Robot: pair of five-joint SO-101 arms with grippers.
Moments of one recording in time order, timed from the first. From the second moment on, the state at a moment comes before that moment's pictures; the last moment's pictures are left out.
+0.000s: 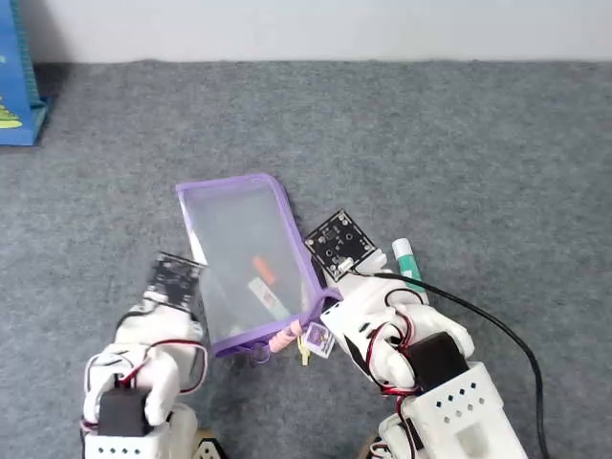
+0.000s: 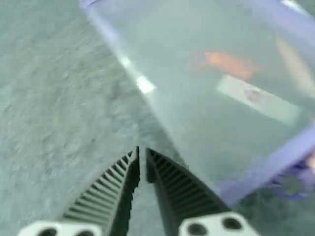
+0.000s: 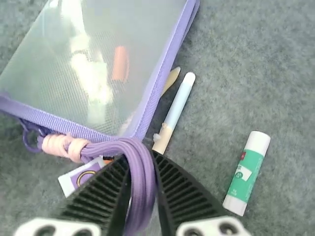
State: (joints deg) left arm -0.5 -97.2 84.2 76.5 -12.2; right arm -28.8 -64.0 57.7 65.8 12.2
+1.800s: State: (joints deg) left arm 5.0 -97.9 86.2 79.7 -35.2; right arm -25.3 -64.0 57.7 54.2 8.6
